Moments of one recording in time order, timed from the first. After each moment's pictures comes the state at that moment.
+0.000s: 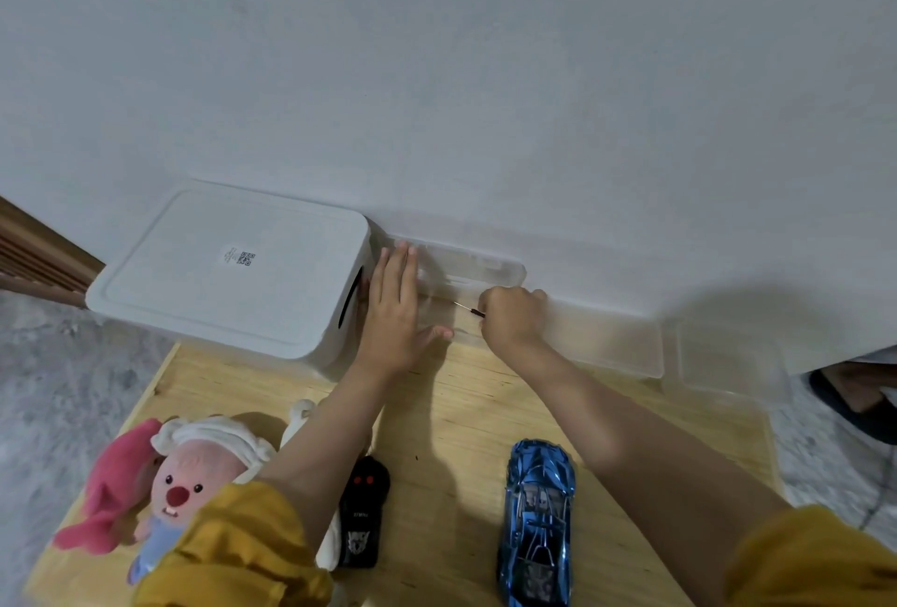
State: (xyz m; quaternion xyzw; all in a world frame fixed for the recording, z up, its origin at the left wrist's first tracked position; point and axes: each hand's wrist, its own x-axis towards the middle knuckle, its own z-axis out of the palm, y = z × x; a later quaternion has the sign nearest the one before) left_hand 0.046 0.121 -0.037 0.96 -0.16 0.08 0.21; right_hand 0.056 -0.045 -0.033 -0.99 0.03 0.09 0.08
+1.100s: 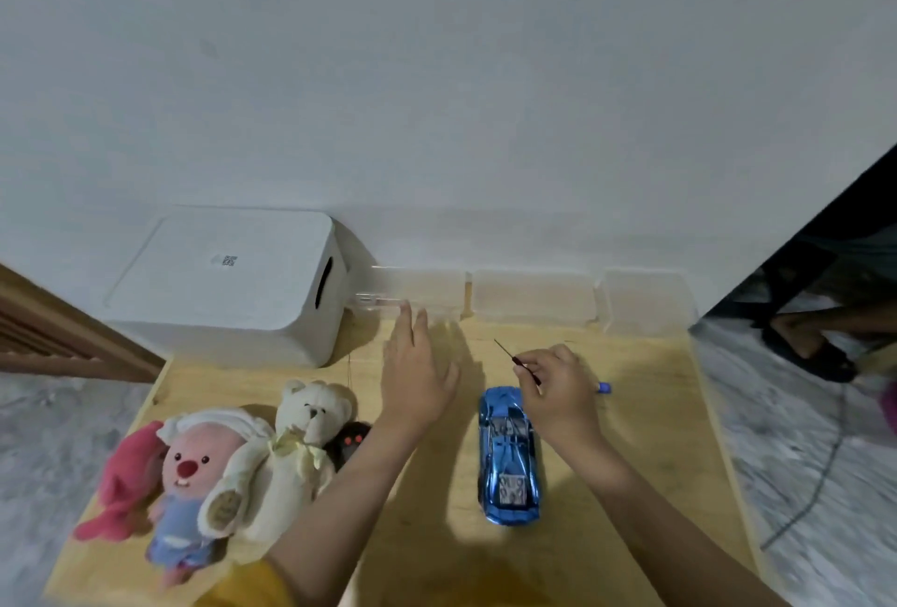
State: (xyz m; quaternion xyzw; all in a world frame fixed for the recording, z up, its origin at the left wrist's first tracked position) left_hand -0.081 0.068 -0.010 0.97 -0.09 -0.03 0.24; right_hand -0.142 -0.100 -0.014 -0.90 0.13 -0.10 0.41
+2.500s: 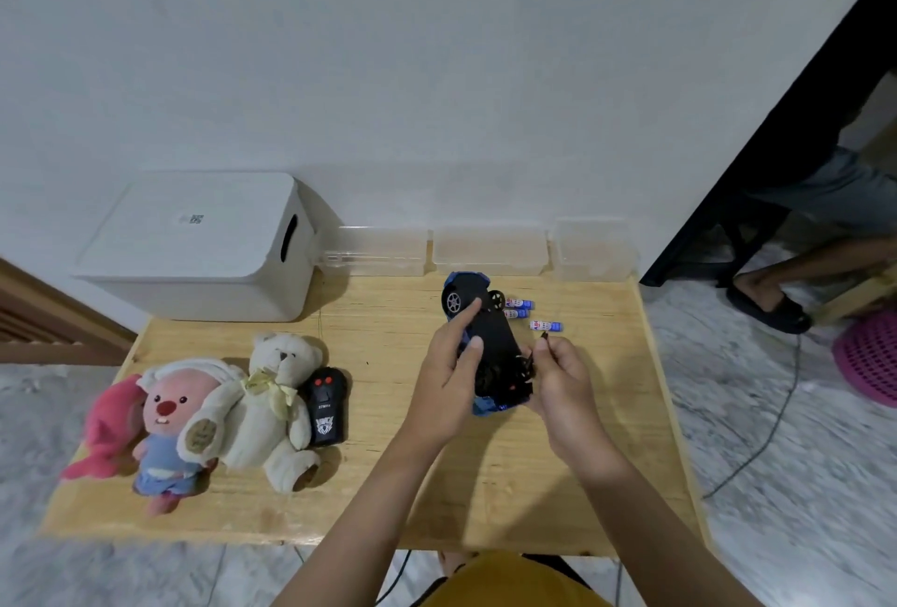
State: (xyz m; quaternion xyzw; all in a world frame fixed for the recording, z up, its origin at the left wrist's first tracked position) left_hand -0.196 0.020 0.030 0.76 -0.09 -0.15 0.62; right_hand -0.230 -0.107 0.025 -0.58 0.32 -0.06 0.75
